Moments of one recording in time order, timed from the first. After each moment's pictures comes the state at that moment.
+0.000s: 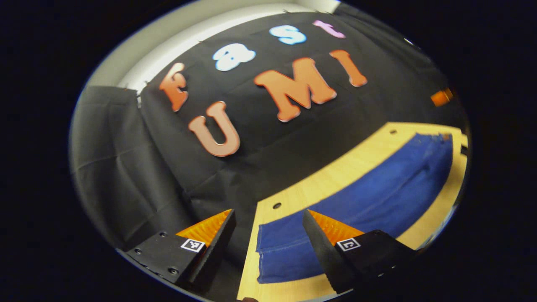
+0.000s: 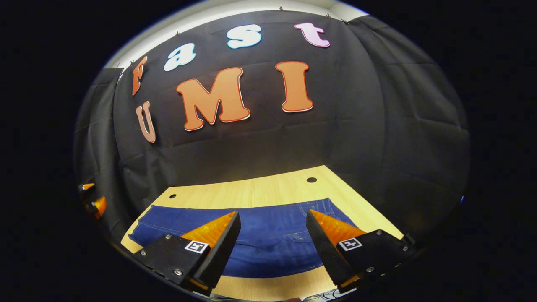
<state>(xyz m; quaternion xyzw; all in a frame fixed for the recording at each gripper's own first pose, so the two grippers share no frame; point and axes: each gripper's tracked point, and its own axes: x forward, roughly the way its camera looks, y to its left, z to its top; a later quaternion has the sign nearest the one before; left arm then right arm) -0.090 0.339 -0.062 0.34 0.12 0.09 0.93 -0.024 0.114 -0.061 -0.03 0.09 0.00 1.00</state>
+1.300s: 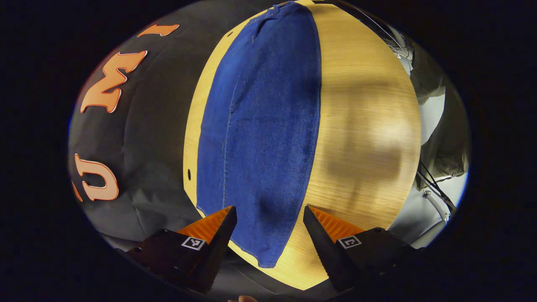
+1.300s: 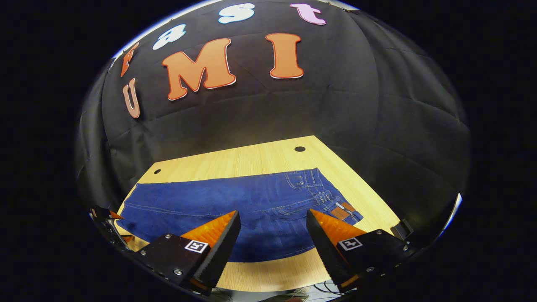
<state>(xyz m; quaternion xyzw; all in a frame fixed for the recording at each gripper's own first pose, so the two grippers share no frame) -0.098 0.386 -0.319 0.62 0.39 -0.16 0.67 -0.023 0.074 -0.124 -0.05 0.19 -0.05 0.98</state>
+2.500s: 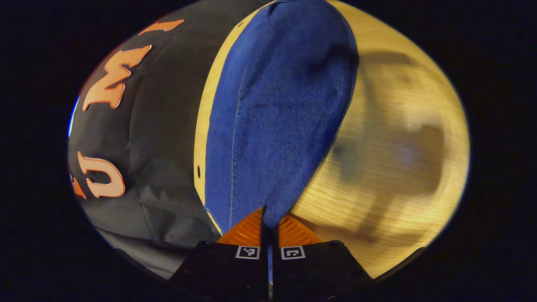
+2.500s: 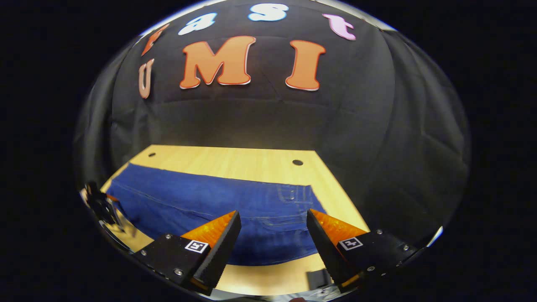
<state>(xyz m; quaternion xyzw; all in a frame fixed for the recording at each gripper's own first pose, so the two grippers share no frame) -0.027 0.402 -0.340 0.62 0.36 -0.09 0.69 -0.013 0.049 -0.084 -0.23 0.15 -0.04 0.96</state>
